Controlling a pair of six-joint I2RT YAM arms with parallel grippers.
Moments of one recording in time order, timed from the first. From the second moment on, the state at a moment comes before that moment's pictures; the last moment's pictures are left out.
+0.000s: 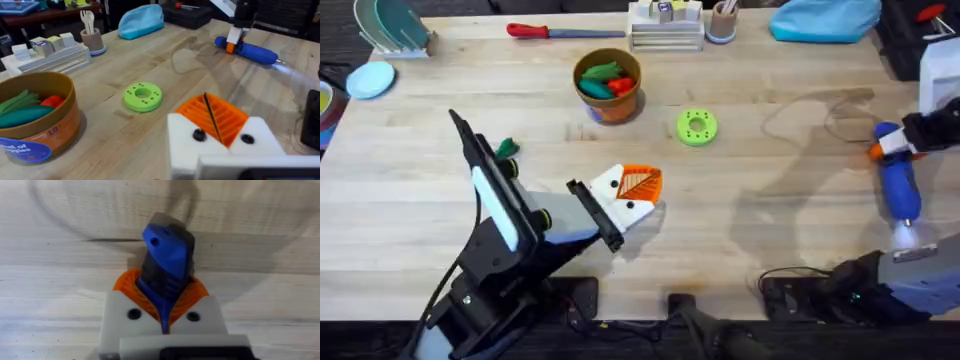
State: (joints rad) left arm -0.71 0.01 0.01 -0.06 0.21 -0.03; right arm -0.65 1.87 1.27 -0.97 0.04 -0.70
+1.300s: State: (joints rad) left arm -0.71 0.01 0.01 -0.06 0.21 -0.03; right arm -0.51 1.09 1.11 -0.60 -0.42 -0.25
